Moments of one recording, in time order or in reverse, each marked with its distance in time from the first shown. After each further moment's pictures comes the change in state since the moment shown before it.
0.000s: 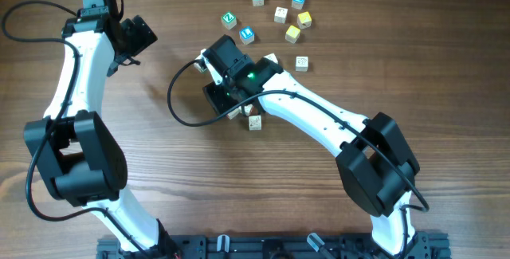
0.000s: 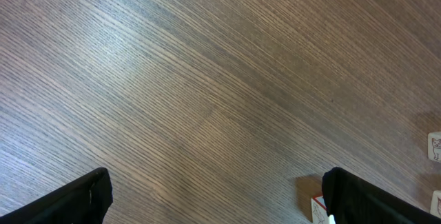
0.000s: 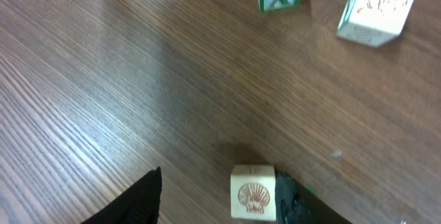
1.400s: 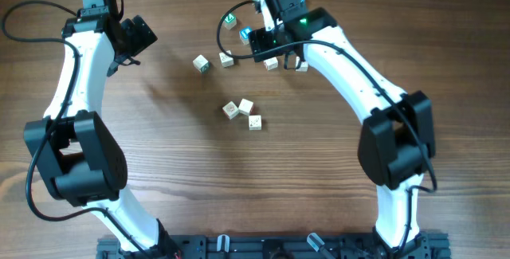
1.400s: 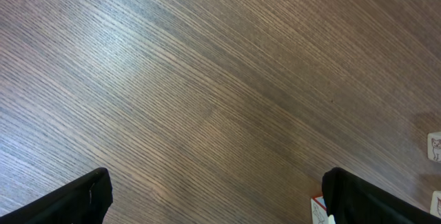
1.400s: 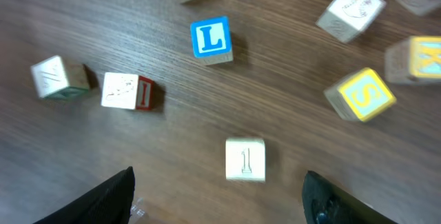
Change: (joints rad) left arm 0.000 0.000 0.000 0.000 0.000 0.000; right arm -0.292 0.081 0.190 -0.101 0.073 -0.077
